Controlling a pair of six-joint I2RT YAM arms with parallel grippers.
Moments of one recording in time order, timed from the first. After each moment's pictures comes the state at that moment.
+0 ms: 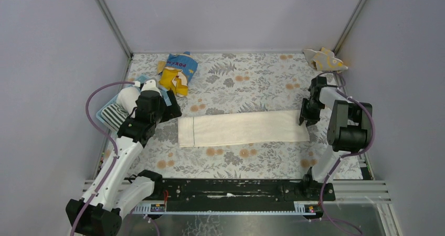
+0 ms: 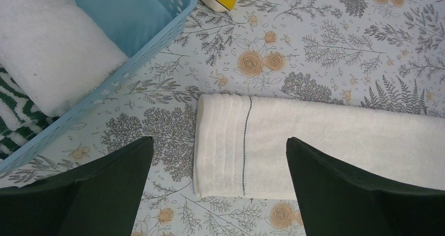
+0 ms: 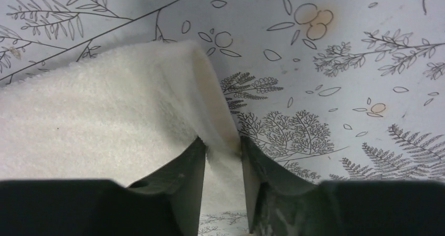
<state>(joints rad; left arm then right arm) -0.25 0.90 0.84 -0.58 -0.19 -0.44 -0.13 1.80 1.10 -0.73 -0.01 0.17</state>
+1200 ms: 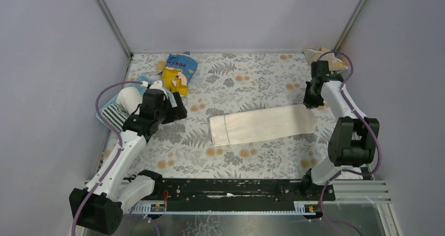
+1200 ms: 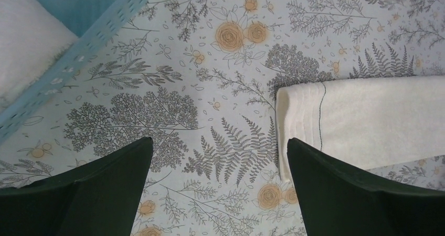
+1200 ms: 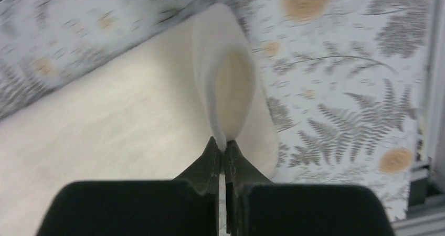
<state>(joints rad) -0.25 0.96 0.83 -0.57 -0.08 -0.45 -0.07 1.65 1.28 -0.83 0.20 0.21</state>
